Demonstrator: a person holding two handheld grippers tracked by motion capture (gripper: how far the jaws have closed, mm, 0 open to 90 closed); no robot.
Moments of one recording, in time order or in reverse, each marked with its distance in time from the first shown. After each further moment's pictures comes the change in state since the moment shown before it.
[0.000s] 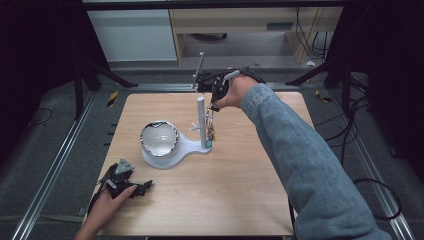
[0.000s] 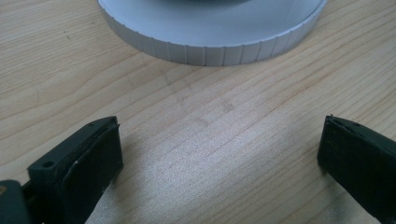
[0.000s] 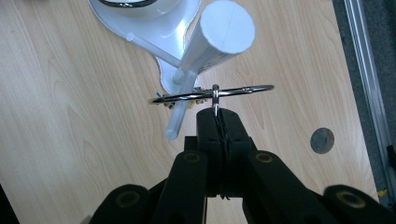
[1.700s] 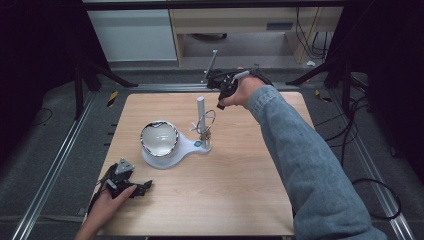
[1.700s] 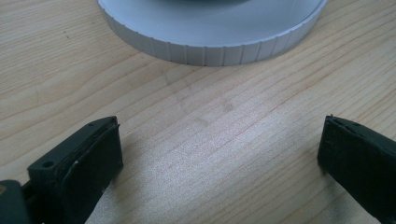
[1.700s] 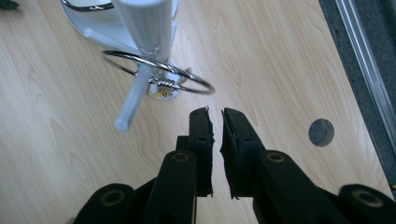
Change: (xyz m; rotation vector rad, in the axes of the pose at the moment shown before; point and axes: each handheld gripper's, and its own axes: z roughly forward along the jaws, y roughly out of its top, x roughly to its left) left arm 0.000 0.000 0.000 0.000 0.000 0.001; right arm -0.021 -0.023 0.009 -0.050 -0.015 0.102
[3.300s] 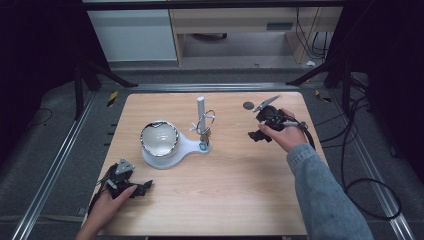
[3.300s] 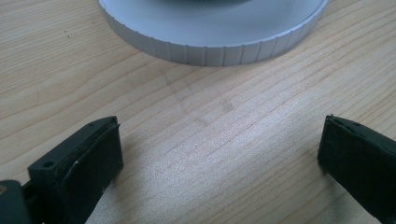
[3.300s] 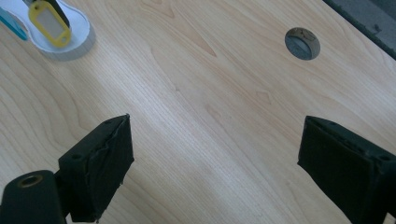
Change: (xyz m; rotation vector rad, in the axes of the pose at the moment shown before) left arm -0.001 0.000 0.000 0.002 0.005 -0.002; right arm -0.009 -0.170 0.088 -0.258 -0.165 0.340
